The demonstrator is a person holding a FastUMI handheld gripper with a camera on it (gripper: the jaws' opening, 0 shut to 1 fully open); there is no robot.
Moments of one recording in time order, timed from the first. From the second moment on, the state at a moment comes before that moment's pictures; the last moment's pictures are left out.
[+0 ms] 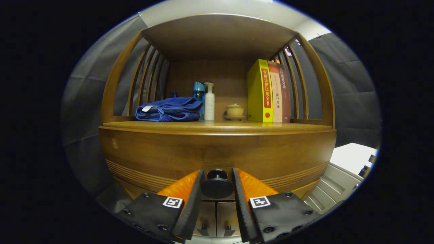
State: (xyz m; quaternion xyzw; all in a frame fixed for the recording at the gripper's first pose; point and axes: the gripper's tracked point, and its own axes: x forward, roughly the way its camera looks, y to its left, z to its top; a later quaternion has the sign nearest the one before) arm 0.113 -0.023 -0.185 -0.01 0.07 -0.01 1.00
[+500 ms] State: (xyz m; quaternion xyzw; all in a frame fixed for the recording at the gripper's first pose) arm 0.095 -0.018 -0.189 0.03 0.10 0.00 0.99
